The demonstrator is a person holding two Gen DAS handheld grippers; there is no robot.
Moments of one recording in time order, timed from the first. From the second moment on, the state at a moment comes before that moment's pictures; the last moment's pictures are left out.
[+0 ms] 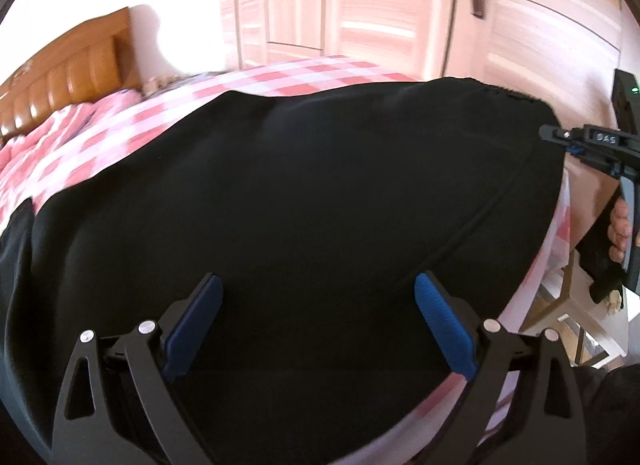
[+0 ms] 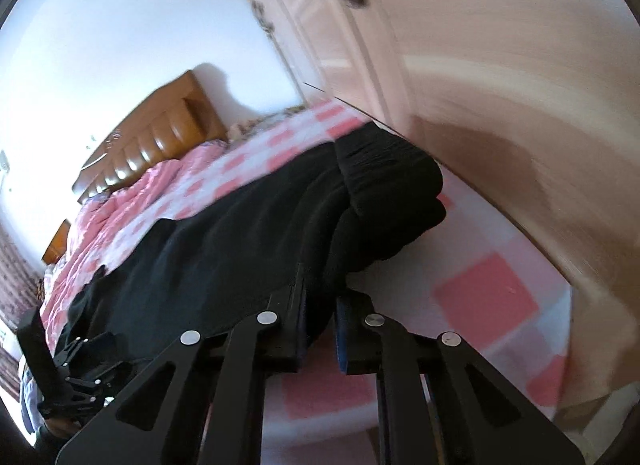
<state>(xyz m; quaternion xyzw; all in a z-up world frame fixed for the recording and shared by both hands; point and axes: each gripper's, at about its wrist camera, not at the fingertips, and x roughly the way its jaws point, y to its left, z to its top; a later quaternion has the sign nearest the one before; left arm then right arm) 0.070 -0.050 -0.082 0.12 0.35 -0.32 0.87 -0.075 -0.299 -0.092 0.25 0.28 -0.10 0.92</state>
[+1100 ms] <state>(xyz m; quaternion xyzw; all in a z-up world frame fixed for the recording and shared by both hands) 0.132 0.326 -0.089 -0.04 0.43 0.05 0.90 0.140 -0.133 -0.103 -0.01 0.46 0.03 0.89</state>
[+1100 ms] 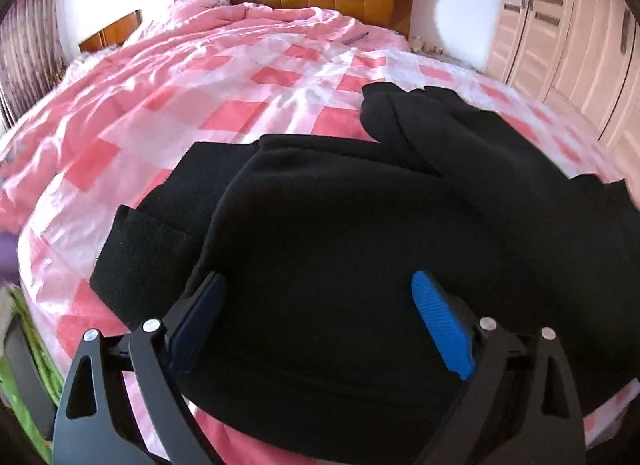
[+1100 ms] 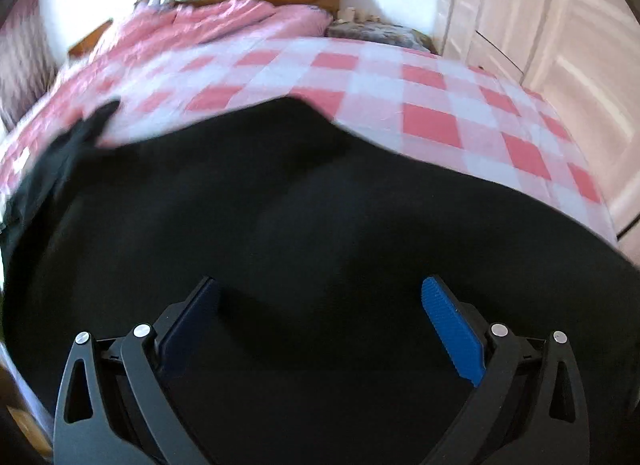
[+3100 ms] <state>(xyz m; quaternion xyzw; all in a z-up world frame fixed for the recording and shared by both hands) 0.073 0.376 -0.057 -0.26 0.26 -0.08 0.93 0.130 -0.158 -0.100 0.05 0.43 0.04 0.90</state>
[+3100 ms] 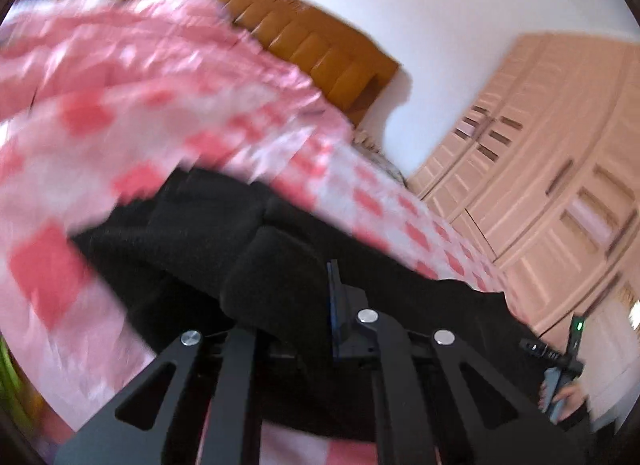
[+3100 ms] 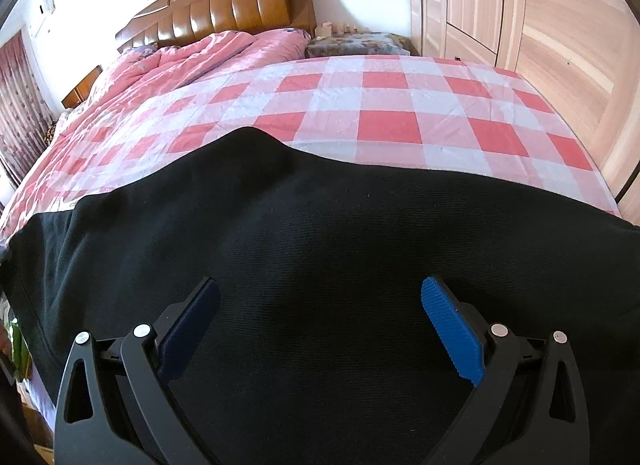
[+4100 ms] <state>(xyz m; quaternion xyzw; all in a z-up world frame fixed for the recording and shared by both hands) 0.057 0.327 -0.020 -0.09 0.28 0.03 0.96 0.146 -0.076 -0.063 -0.08 0.41 0.15 0.90</state>
